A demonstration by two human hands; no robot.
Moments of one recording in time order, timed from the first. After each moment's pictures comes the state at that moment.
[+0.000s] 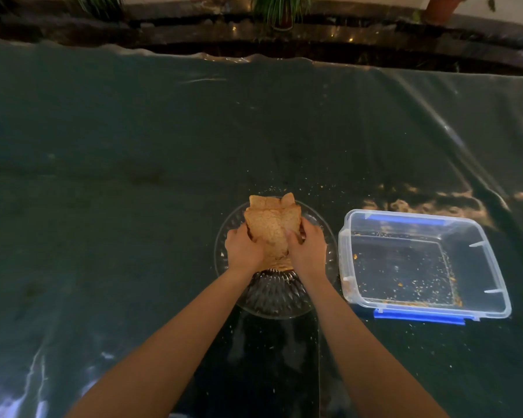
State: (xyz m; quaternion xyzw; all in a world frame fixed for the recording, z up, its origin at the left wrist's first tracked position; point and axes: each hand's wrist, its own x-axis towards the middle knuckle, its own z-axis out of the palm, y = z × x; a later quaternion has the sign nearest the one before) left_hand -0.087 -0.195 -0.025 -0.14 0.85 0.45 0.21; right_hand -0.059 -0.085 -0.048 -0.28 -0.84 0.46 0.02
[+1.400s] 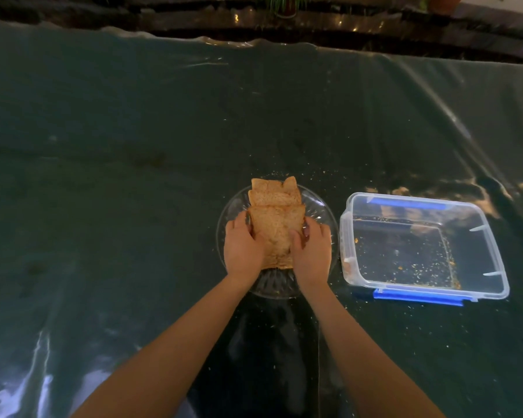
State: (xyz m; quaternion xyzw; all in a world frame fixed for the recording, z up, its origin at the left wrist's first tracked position) left_hand -0.054 -0.204 -0.025 -0.11 0.89 0.42 0.11; right_hand -0.023 -0.096 -0.061 -0.30 -0.86 0.40 0.08
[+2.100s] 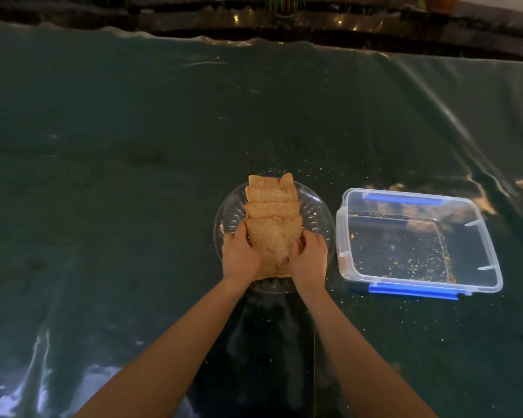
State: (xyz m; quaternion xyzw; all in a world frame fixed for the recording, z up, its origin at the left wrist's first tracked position) left_hand -0.036 -0.209 -0.031 -0.11 0.88 0.41 0.20; right_hand -0.004 -0.095 -0.067 -0.32 -0.85 0.41 0.03
